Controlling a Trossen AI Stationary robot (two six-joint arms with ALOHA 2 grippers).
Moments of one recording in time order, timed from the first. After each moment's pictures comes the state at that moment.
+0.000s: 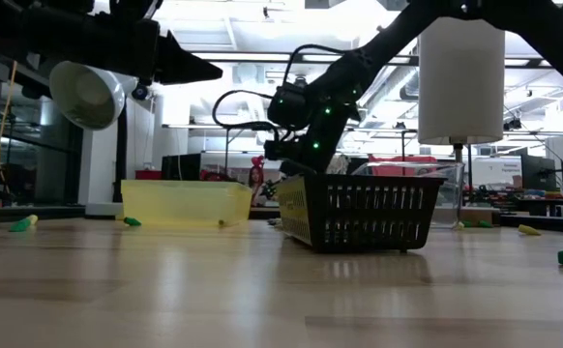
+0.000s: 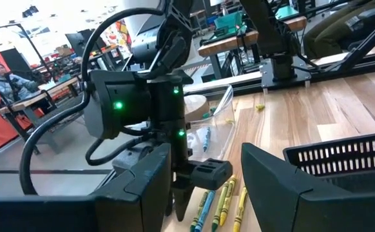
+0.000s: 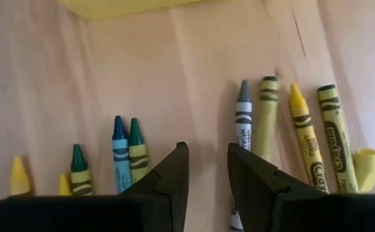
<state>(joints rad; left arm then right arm) -0.14 1.15 0.34 0.74 -0.52 0.29 -0.37 2.14 1.49 -0.47 -0.04 -0.18</state>
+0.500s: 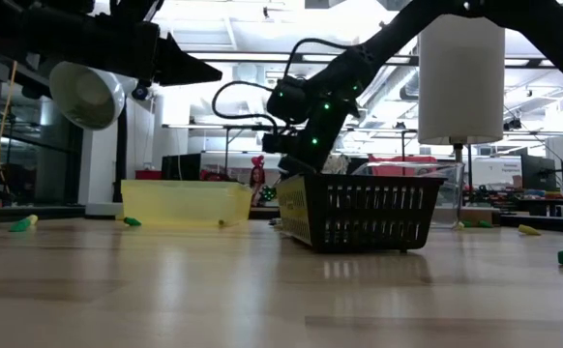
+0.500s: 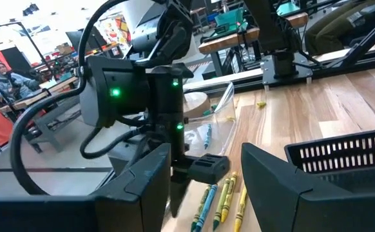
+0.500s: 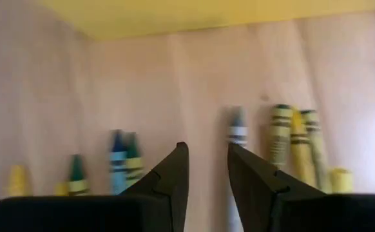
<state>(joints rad) -0.14 1.15 0.34 0.73 -0.53 0.29 -0.38 2.12 1.49 -0.44 0.00 -0.24</state>
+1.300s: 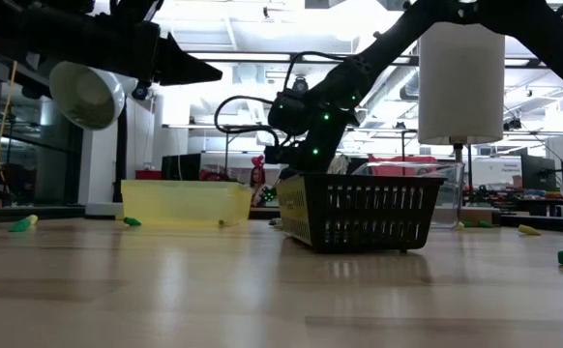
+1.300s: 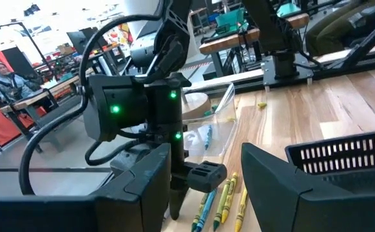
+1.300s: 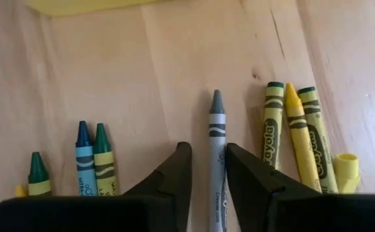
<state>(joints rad) -0.14 1.15 0.34 0.74 -0.53 0.29 -0.39 2.17 1.50 -0.46 -0.01 -0.21</state>
